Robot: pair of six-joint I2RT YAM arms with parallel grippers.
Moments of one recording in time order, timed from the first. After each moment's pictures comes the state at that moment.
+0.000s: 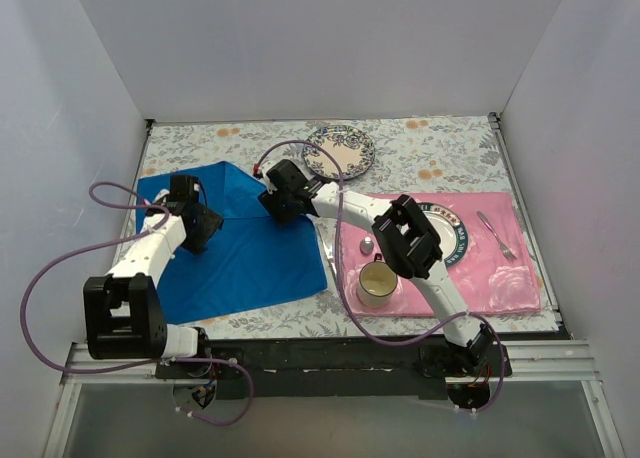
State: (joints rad) left arm 0.00 1.33 0.84 -0.66 -0.17 -0.99; right arm 0.89 2.36 1.92 -0.40 0.01 0.07
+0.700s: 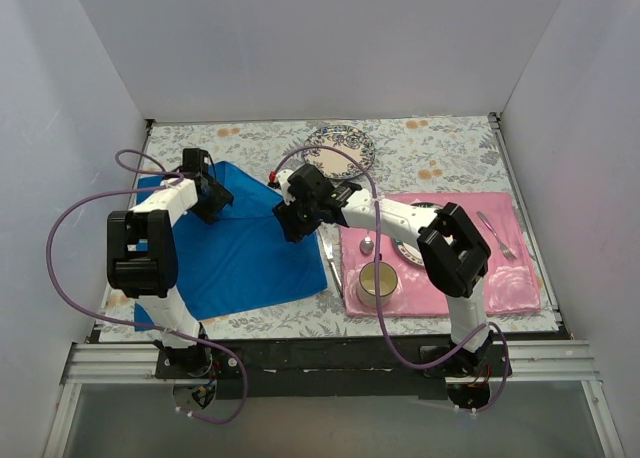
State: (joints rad) left arm 0.00 1.75 1.16 -0.48 -0.07 -0.85; right arm 0.90 1.97 1.54 -0.42 -0.16 0.09
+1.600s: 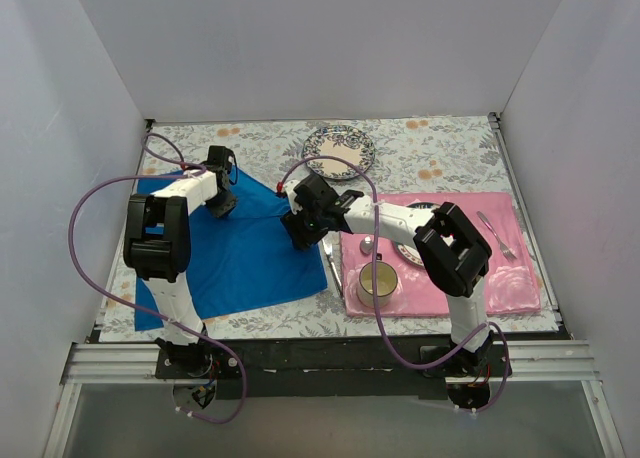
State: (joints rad) left arm -0.11 1.91 1.28 -0.57 -0.35 -0.78; right arm 0.89 1.98 1.43 -0.37 -0.17 0.10
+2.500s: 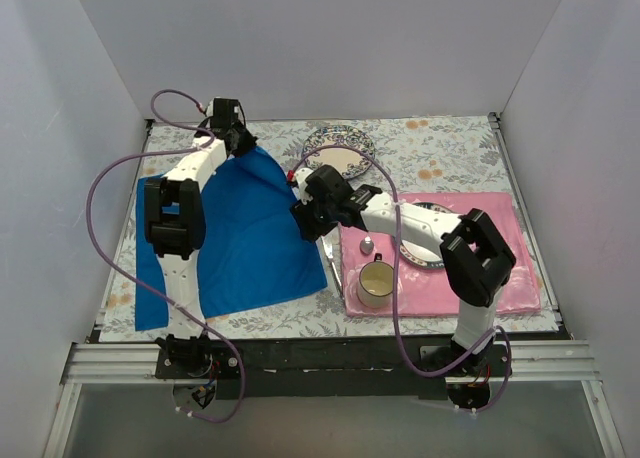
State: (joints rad) left arm -0.13 2.10 1.72 -0.37 -0.11 -0.74; right arm 0.86 1.86 1.38 -0.39 -0.12 0.09
